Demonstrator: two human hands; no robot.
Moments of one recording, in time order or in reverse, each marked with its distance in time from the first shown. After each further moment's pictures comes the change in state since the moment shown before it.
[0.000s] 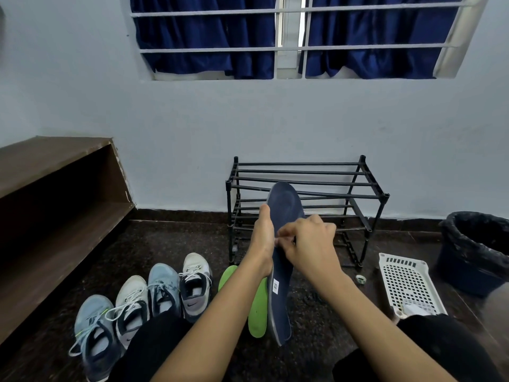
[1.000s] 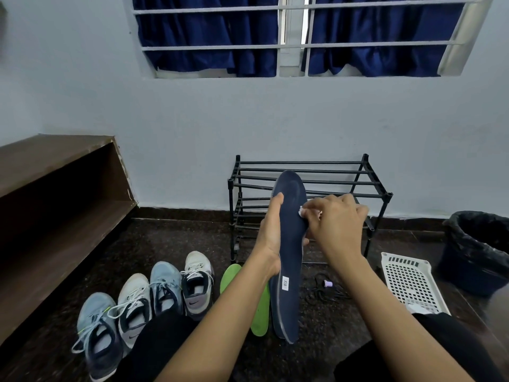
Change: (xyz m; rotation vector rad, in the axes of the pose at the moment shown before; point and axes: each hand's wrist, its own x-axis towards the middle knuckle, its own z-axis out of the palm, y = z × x) left_hand -0.009 0.004 0.015 -0.337 -0.145 -0.066; right_hand 0.024 0.026 -0.009 -0.061 0.272 0.160
